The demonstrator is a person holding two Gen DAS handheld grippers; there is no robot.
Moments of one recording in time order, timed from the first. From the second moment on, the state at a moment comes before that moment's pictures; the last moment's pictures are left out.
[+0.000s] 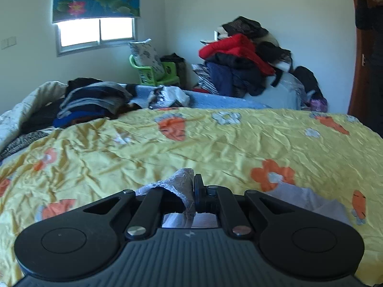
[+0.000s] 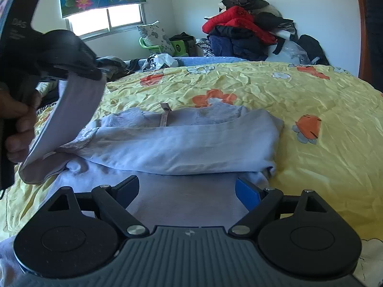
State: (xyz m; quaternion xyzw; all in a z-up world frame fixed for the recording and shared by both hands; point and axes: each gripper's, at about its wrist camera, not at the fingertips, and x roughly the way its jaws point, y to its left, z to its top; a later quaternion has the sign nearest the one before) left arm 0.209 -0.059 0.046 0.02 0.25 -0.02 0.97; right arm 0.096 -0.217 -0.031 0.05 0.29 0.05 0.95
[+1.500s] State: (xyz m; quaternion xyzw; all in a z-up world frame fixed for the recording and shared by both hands) left arm 0.223 -0.240 0.002 0.11 0.28 -0.17 0.94; right arm 0.068 -0.294 -0.045 0.08 0.29 -0.03 0.95
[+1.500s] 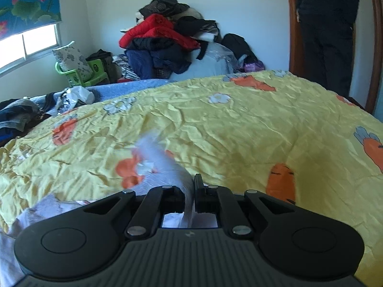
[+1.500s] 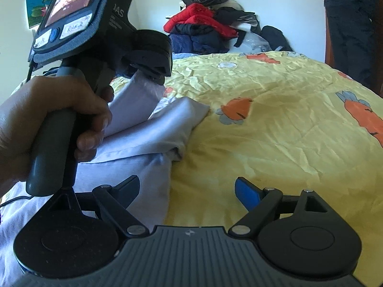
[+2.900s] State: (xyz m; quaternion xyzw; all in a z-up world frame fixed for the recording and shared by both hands) left arm 0.194 -0.084 0.021 0.04 0.30 -0.06 0.95; right arm 0.084 -0.279 -0.013 0.04 0.25 -0.02 0.97
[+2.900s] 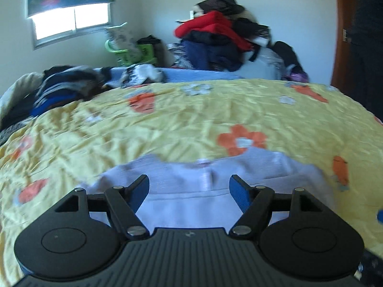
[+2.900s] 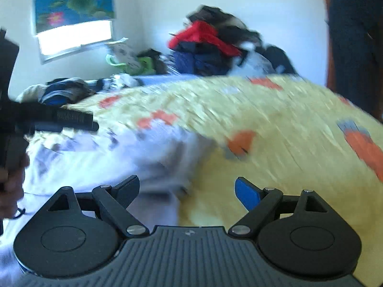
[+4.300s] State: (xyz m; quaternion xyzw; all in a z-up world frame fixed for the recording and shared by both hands) left arm 0.202 -0.010 -0.040 0.07 0.34 0.04 0.94; right arm 0.178 -0.238 -0.026 -0.01 0.34 0.07 0.94
